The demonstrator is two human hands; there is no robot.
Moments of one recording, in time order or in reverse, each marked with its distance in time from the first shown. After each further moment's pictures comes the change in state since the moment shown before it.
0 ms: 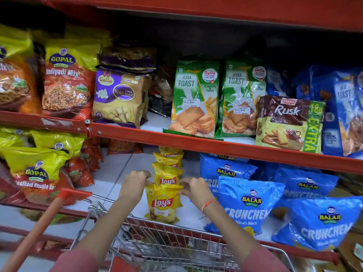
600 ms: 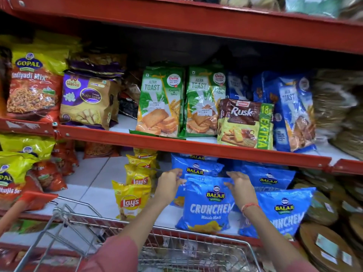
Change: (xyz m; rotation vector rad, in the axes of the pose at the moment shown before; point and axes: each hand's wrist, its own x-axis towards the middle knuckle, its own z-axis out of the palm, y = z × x) left_hand -0.013 0.180 0.059 -0.449 -0.021 0.107; right_hand -0.087 0.148 -0.125 -0.150 0.306 0.293
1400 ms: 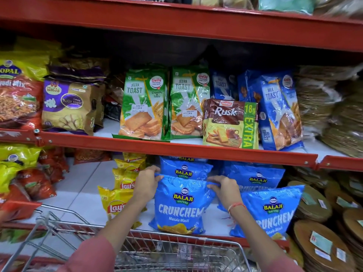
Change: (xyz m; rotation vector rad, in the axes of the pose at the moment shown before) left_hand 0.015 -0.003 -0.010 0.177 0.140 -0.094; right_hand 0.006 0.010 0.007 0.311 0.015 -0.024
